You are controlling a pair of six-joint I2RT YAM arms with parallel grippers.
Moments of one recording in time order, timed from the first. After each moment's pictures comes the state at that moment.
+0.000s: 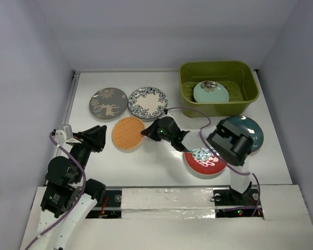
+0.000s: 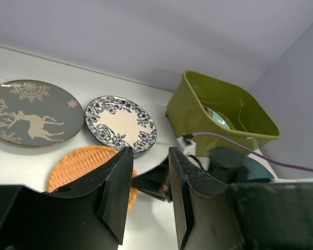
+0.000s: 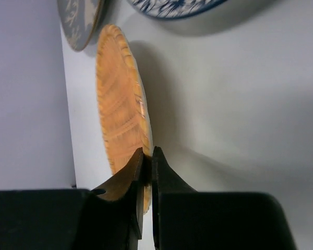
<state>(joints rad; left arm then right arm) -0.43 0.17 0.68 -0.39 -0.18 -0.47 0.87 2.01 1.01 0.57 0.06 1.17</state>
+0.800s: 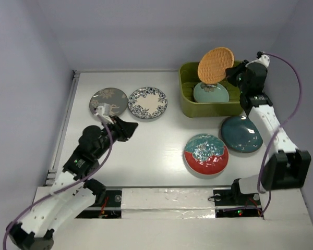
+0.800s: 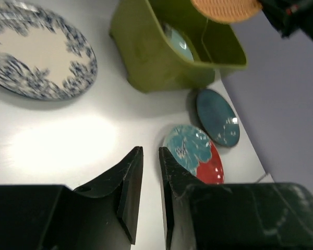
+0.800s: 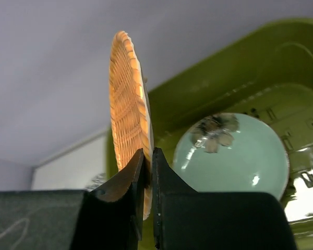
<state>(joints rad) -0.52 0.58 0.64 -0.20 0.05 -0.64 0.08 1.33 1.21 0.02 0.08 0.62</state>
